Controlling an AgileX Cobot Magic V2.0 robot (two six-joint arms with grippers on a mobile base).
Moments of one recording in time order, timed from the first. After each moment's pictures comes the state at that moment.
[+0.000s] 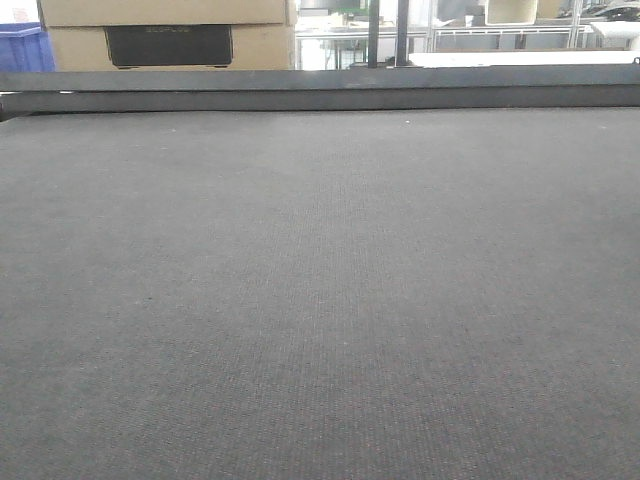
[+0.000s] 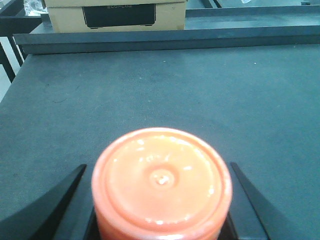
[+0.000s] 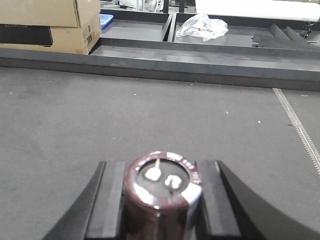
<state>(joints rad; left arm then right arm) -0.19 0.80 -1.27 0.03 0.92 0.00 0.11 0.69 -1.06 0.03 0.70 -0.01</state>
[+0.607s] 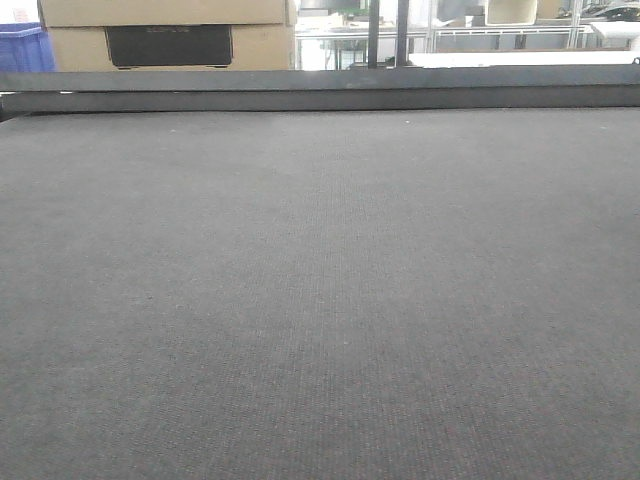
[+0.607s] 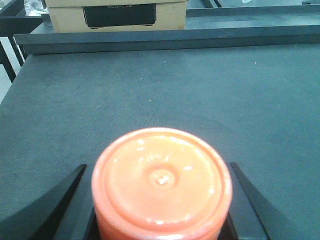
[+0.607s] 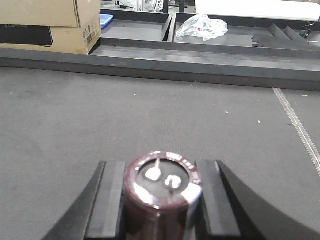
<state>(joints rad) -0.19 0.80 -1.27 0.03 0.92 0.00 0.11 0.69 -1.06 0.03 0.70 -0.01</state>
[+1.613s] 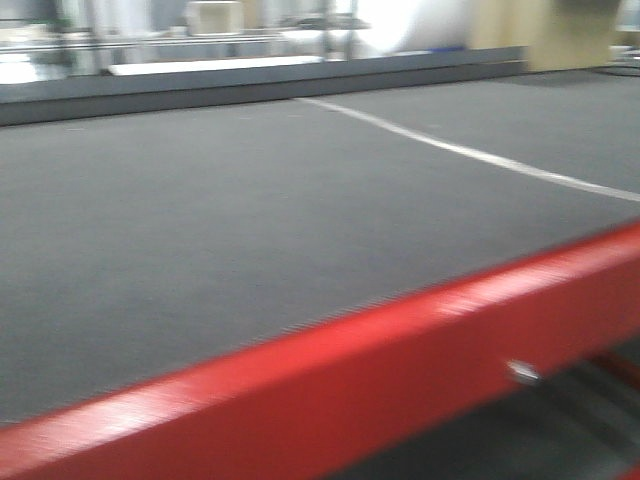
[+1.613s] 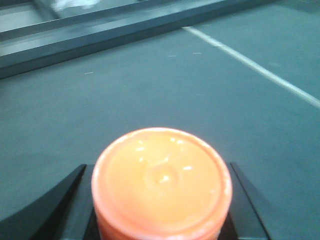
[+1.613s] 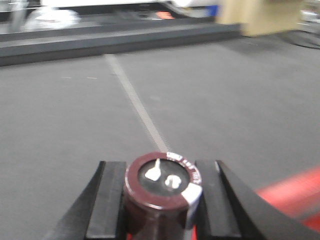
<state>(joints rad) -0.19 0.80 -1.27 0.04 0.92 0.00 0.11 0.69 -1.06 0.04 0.70 -0.01</state>
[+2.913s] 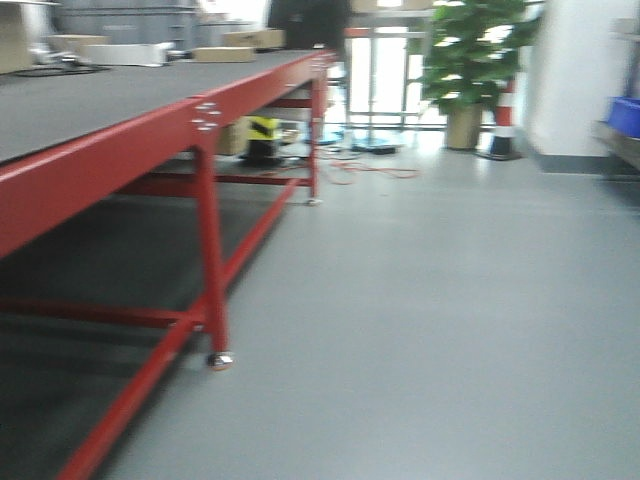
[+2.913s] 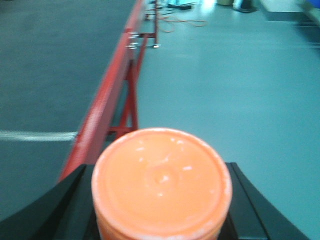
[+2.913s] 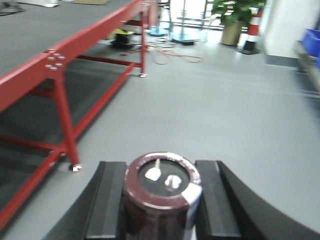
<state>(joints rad) -0.19 0.80 -1.27 0.04 0.92 0.00 0.11 0.69 -1.06 0.04 0.70 -0.01</state>
